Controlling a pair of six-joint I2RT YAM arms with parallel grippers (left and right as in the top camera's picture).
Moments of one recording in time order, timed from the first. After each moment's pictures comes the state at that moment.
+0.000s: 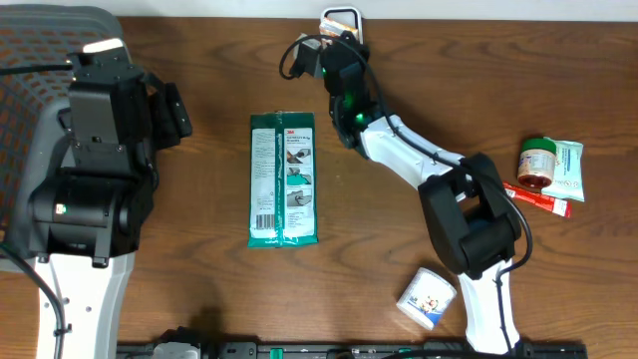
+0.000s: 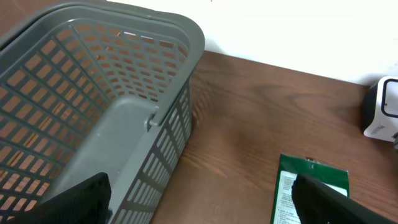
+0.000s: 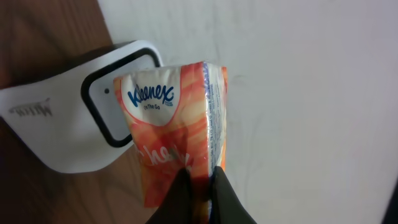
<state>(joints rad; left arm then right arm) -0.11 1.20 1.53 -0.97 -0.40 -0.23 0.53 2.22 1.59 0.33 0.54 -1.21</state>
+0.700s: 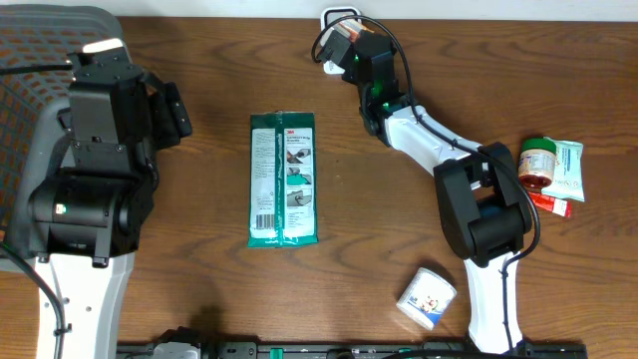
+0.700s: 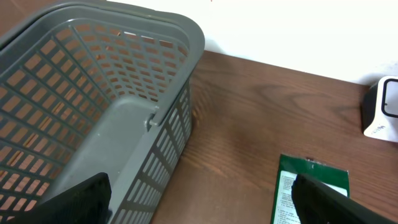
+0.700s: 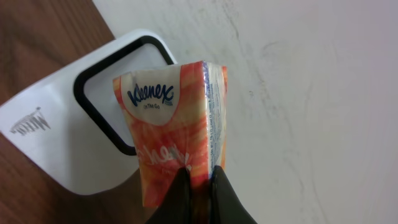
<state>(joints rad) -0.11 1.20 1.53 -0.97 -0.40 -0.23 0.41 2.25 1.59 0.32 0.31 -0.92</state>
